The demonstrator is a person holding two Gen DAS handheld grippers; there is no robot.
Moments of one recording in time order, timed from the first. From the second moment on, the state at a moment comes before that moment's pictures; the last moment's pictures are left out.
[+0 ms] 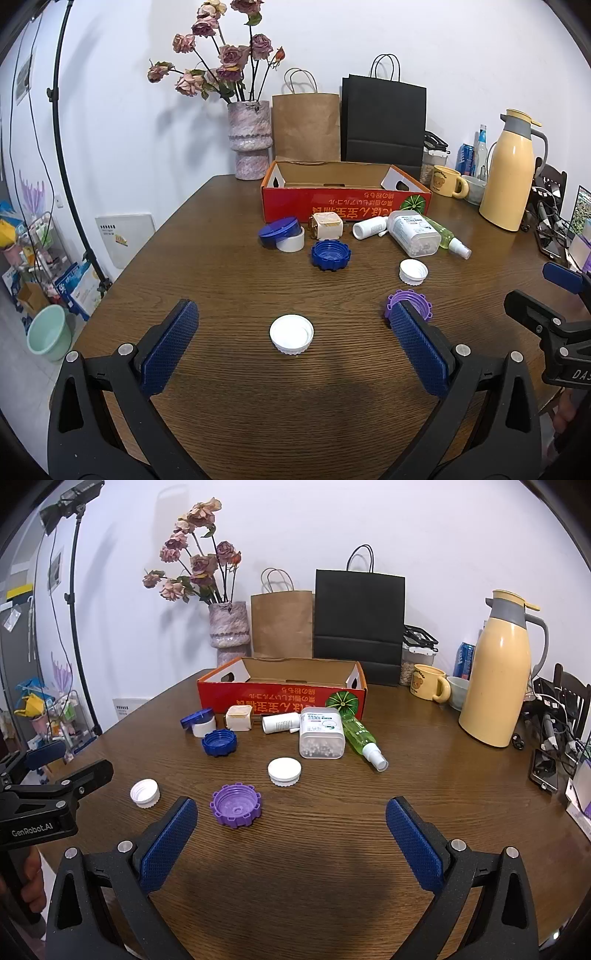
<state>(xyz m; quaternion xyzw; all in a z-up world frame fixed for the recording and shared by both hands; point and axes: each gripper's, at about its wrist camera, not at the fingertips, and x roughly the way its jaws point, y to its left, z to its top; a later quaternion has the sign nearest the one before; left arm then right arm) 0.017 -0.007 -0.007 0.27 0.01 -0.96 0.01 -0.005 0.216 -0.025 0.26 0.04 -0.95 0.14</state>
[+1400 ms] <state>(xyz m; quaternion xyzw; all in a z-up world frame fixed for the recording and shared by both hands) 0.004 -0.012 -0.020 0.29 0.01 -0.96 0.01 -0.015 0.210 -0.037 0.28 0.05 -0.95 0.15</state>
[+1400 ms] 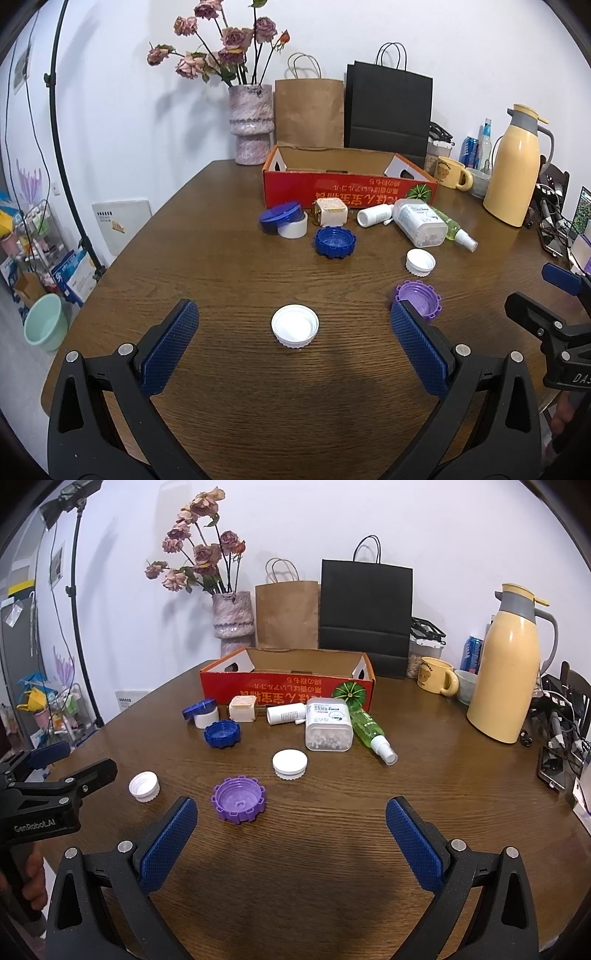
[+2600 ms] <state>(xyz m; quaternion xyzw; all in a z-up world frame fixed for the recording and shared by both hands) -0.058 -0.023 -0.070 0.43 0.02 -0.90 0.01 -0.072 0.184 -0.077 0.36 0.07 -0.91 0.19</state>
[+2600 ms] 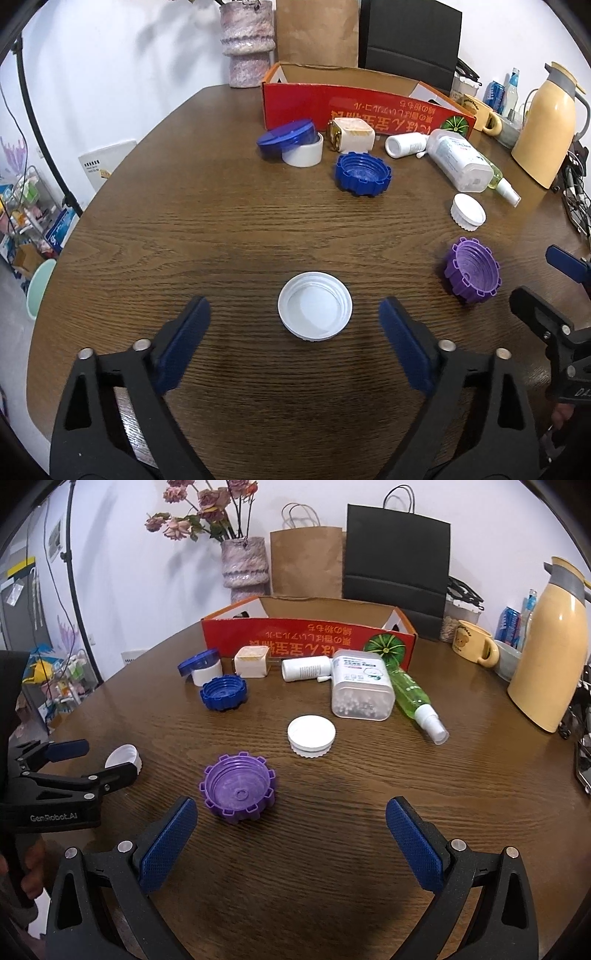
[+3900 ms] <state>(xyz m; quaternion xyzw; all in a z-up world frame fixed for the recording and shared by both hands) -0.070 -0.031 -0.071 0.43 0.04 -0.90 0.01 -0.114 0.142 -0.103 0.44 0.09 -0.87 0.21</state>
